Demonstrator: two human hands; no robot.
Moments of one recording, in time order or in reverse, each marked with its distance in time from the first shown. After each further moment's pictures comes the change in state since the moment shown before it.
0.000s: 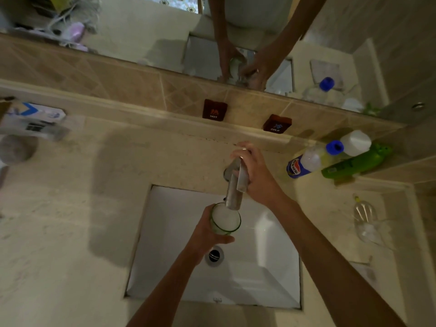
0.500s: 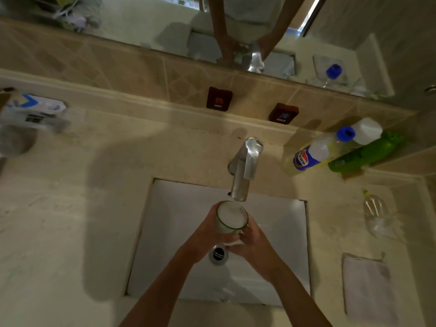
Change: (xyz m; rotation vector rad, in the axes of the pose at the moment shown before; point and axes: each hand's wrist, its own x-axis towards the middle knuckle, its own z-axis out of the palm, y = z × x) left_hand -0.006 -0.014 -0.006 -0.056 -0.169 0.109; right_hand -0.154 -0.005 0.102 0.964 -0.144 0.654
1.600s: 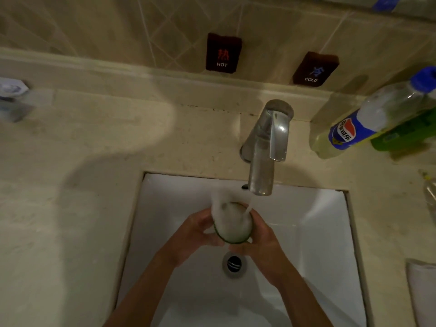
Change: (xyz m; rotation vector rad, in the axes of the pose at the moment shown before) left_hand 0.030 -0.058 -0.061 -0.021 -0.110 0.049; right_hand 0.061 0.056 0.009 -0.095 0.076 -0.121
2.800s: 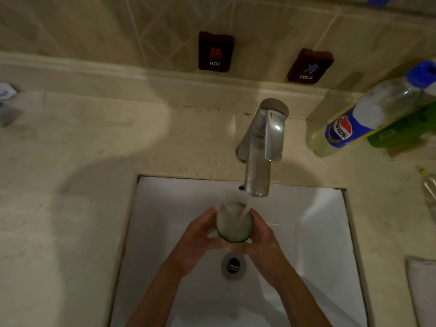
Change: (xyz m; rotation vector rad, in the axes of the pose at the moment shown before) left_hand 0.004 -0.013 0.018 -0.140 0.059 -0.006; right_hand 0.001 0.005 -0.001 0.056 0.073 0.017
